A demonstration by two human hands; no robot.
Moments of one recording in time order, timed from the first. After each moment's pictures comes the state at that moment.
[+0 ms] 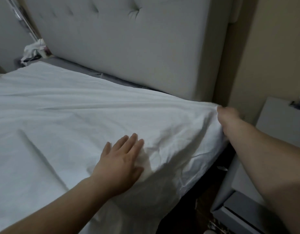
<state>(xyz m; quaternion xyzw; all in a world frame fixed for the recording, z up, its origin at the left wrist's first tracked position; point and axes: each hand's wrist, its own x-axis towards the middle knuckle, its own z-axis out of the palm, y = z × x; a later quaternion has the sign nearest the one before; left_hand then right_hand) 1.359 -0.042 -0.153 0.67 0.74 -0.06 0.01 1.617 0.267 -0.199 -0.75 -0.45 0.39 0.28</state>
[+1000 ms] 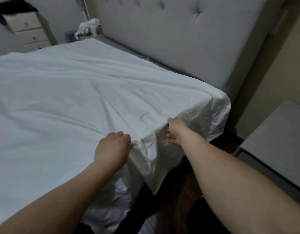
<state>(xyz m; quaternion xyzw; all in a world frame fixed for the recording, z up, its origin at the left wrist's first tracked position) 1.336 -0.264 -0.140 0.54 0.84 0.05 -0.07 1.454 -0.052 -0.156 -0.56 -0.52 0.63 0.15</state>
